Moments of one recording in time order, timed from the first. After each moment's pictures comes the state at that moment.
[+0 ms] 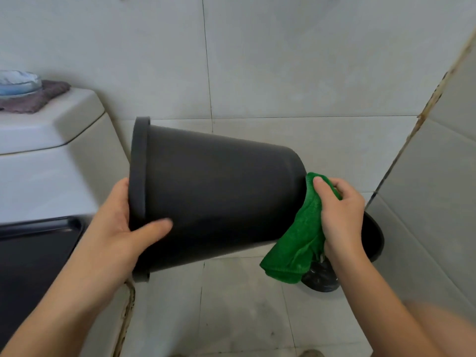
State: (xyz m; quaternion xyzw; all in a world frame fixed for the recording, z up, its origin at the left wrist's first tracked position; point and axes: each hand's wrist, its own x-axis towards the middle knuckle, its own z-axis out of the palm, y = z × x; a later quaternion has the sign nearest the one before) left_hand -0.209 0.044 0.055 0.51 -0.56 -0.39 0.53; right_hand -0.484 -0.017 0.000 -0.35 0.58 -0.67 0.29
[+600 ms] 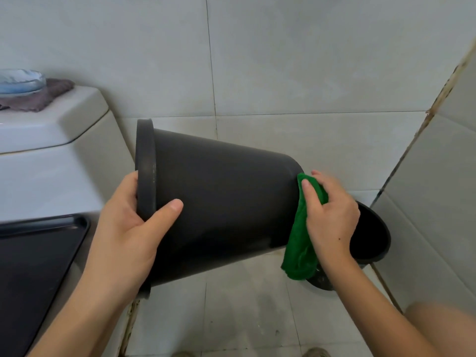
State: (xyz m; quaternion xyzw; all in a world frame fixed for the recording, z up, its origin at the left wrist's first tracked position) left_hand -0.224 0.050 0.061 0.51 -0.57 -0.32 0.56; right_hand -0.468 -0.017 -0.015 -0.50 0.64 -0.58 0.04
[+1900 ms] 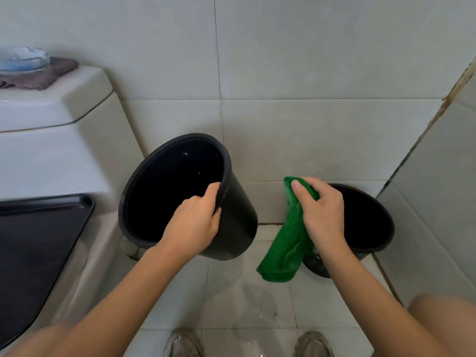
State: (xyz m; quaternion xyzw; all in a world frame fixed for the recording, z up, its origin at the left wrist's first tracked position) left_hand -0.252 -0.014 -0.024 0.60 -0.76 -0.11 0.21; right_hand -0.471 -0.017 -0.032 -0.51 0.60 -0.57 0.23
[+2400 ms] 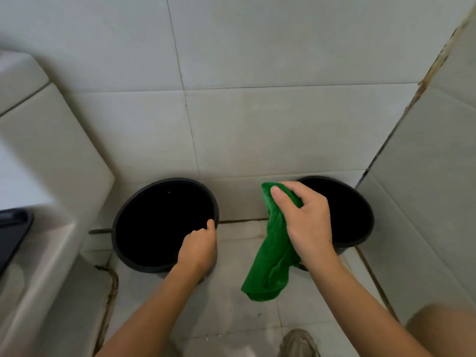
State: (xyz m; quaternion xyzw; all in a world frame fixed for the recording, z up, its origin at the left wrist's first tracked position) left_hand -0.307 -0.072 -0.169 0.64 -0.77 -0.07 -0.03; right_hand -0.489 -0.015 -0.042 -0.52 0.58 -0.57 0.27
